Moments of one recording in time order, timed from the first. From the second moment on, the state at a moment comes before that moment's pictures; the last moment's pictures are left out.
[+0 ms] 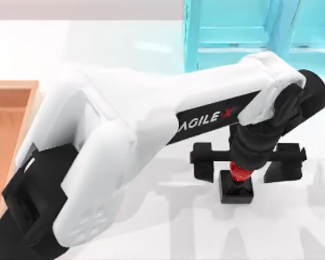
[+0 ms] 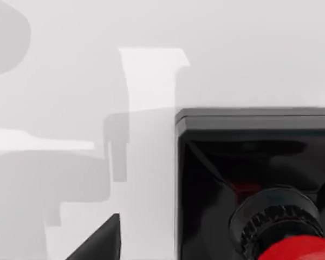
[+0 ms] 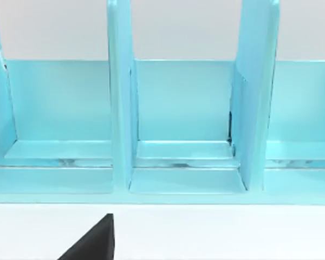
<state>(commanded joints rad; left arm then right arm) -0.98 2.43 2.09 -1.17 -0.08 -0.95 0.00 0.00 0.00 0.00 0.00 0.00</state>
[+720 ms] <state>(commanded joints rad) -0.98 2.43 2.09 -1.17 -0.08 -0.95 0.00 0.00 0.00 0.00 0.00 0.00</state>
